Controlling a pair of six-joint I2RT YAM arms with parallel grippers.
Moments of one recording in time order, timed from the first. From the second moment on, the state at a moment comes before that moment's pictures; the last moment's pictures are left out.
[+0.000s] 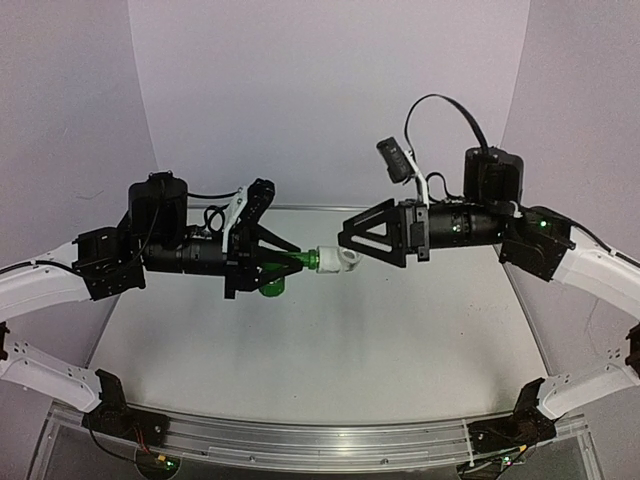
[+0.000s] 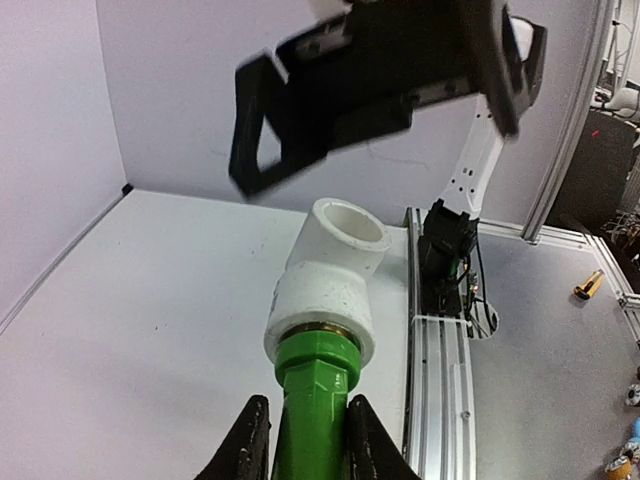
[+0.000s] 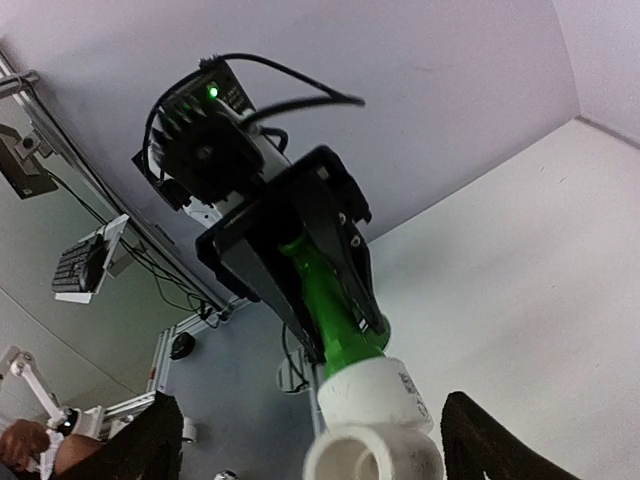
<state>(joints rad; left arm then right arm) -1.03 1.13 1.05 -0.11 0.40 0.06 0.93 1.23 1.24 -0.17 -0.59 0.41</state>
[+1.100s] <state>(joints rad) -0.91 1.26 1.10 0.09 0.68 -0.90 0.97 0.94 0.81 0.07 -0.39 -1.69</state>
